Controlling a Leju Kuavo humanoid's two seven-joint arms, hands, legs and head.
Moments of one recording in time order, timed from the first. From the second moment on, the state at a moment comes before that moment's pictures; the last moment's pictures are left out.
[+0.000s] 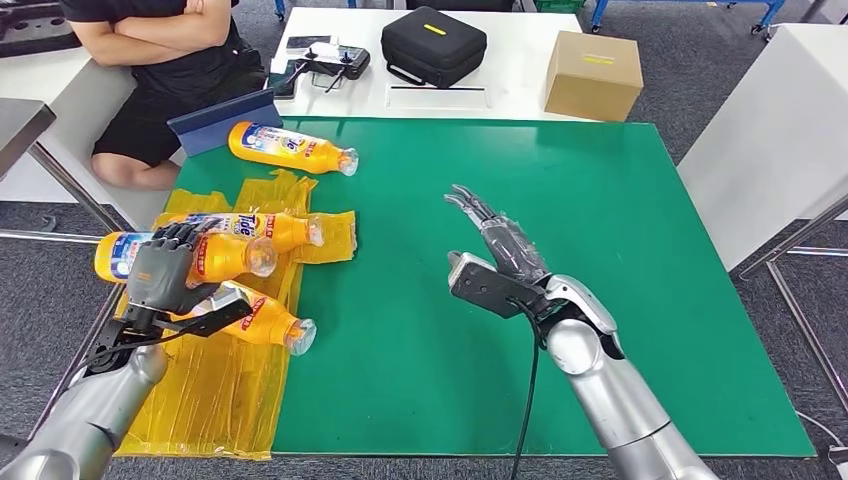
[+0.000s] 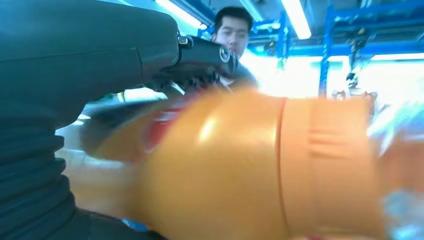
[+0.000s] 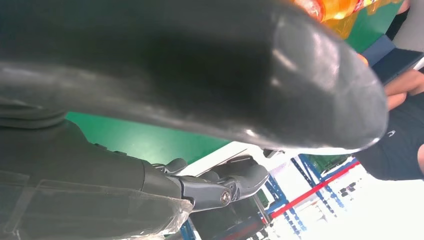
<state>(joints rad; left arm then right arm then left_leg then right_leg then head) -0.53 0.21 -0.22 -0.76 -1.03 0.60 -0.33 -0.42 -0.07 0.35 -1.43 0.51 0.12 -0.19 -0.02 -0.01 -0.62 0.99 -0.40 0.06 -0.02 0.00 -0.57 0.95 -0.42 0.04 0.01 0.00</state>
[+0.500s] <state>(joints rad) -0.62 0.20 -0.22 -0.61 -1.08 0.54 -0.28 -0.37 -0.06 0.35 -1.48 0.54 0.12 -0.18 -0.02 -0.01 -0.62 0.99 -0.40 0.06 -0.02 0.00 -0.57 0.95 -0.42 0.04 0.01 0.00</state>
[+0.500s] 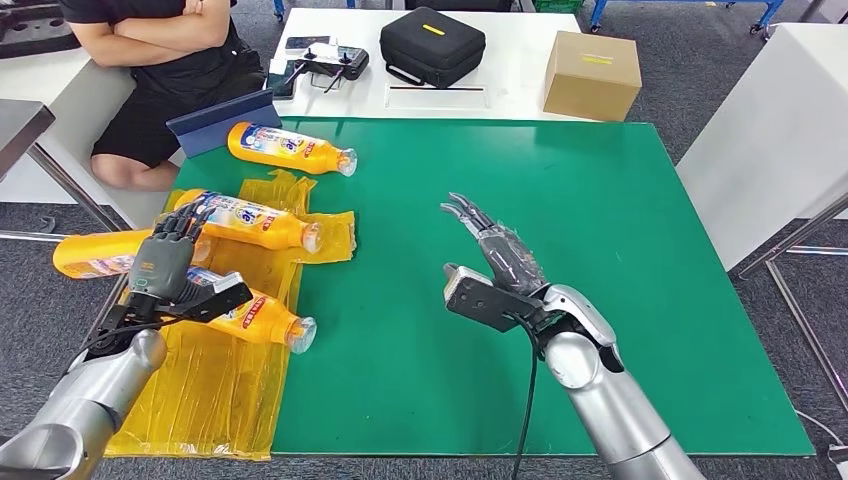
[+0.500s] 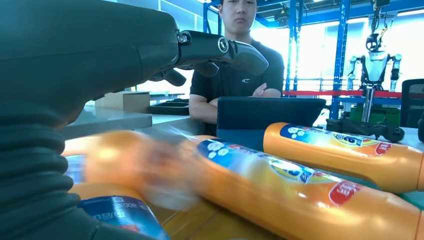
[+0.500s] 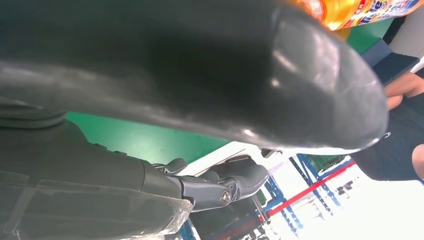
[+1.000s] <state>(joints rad) -0.62 0.18 -0.21 -0.61 -0.99 0.52 -0.37 -0.36 -0.06 0.35 -1.49 0.55 0.12 -0.18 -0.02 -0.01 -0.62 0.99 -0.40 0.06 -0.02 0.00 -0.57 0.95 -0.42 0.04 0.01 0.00</state>
